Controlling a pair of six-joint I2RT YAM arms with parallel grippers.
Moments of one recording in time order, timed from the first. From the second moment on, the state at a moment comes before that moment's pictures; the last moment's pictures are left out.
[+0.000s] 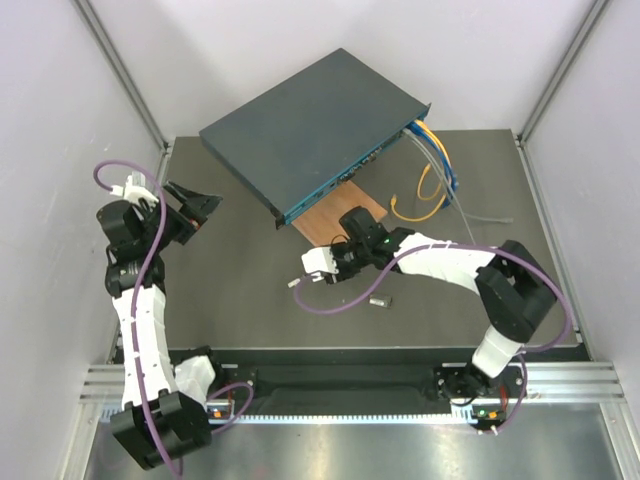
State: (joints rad) left arm 0.37 0.90 0.89 -0.30 0.72 -0.73; right arm 0.82 1.67 1.06 -0.26 -0.43 -1.06
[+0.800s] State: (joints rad) left arm 0.37 0.96 0.89 -0.27 0.71 -0.76; right arm 0.86 1.97 1.32 -0.31 -0.65 -1.26
